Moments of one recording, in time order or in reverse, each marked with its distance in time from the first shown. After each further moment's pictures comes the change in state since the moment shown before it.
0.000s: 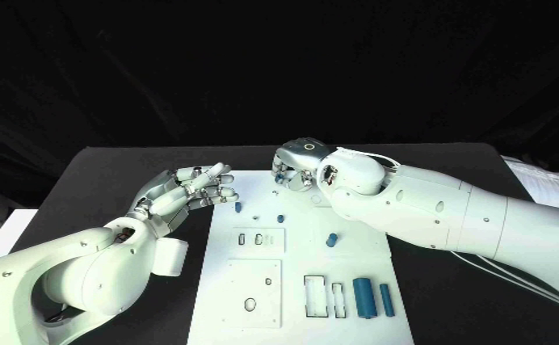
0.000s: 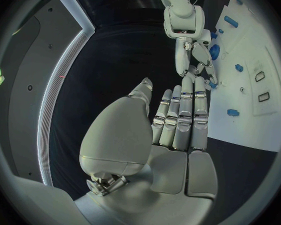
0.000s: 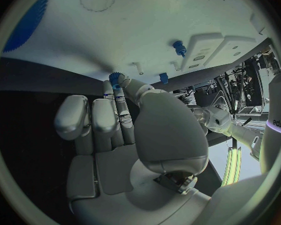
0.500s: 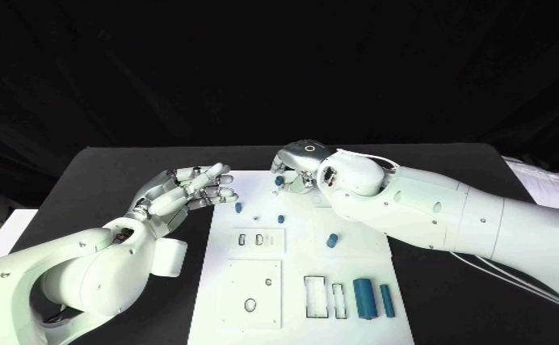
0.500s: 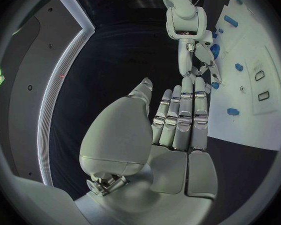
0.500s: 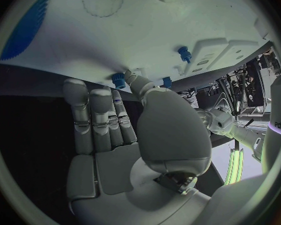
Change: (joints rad) left arm 0.001 -0.002 0.000 0.000 0.000 0.001 -0.001; left_hand 0.000 0.000 0.000 0.000 0.000 0.000 0.000 0.000 0.000 0.000 0.000 0.000 0.000 0.000 0.000 0.000 0.000 0.000 0.000 0.000 0.000 0.000; right arm -0.001 0.003 -0.008 -0.018 0.000 -0.002 -0.008; right_hand -0.037 -0.076 -0.107 0.062 -0.003 -0.177 0.009 -0.006 -0.027 -0.207 0.036 0.001 0.000 -0.032 0.032 -0.194 -0.235 0.017 -0.132 0.032 -0.192 -0.281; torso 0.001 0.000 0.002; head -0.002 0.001
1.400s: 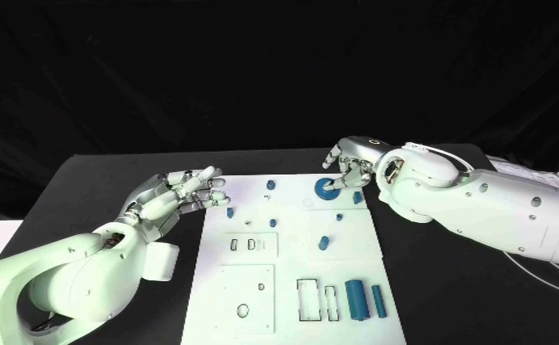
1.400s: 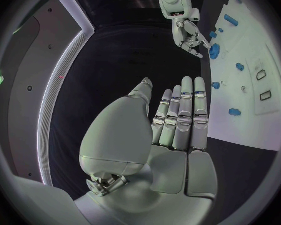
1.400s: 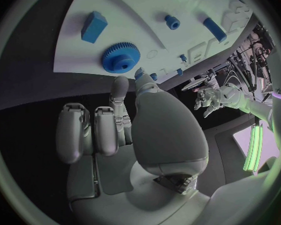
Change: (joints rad) left arm 0.002 -0.011 0.000 -0.006 0.000 0.002 -0.003; left_hand 0.000 0.000 0.000 0.000 0.000 0.000 0.000 0.000 0.000 0.000 0.000 0.000 0.000 0.000 0.000 0.000 0.001 0.000 0.000 0.000 0.000 -0.001; right arm 0.017 -0.332 0.019 0.213 0.255 0.010 -0.105; right_hand 0.074 0.018 -0.429 0.239 0.143 -0.010 -0.008 0.019 0.008 0.332 -0.075 0.637 0.655 0.034 -0.056 0.433 0.525 -0.056 0.197 -0.047 0.358 0.514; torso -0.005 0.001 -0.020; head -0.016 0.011
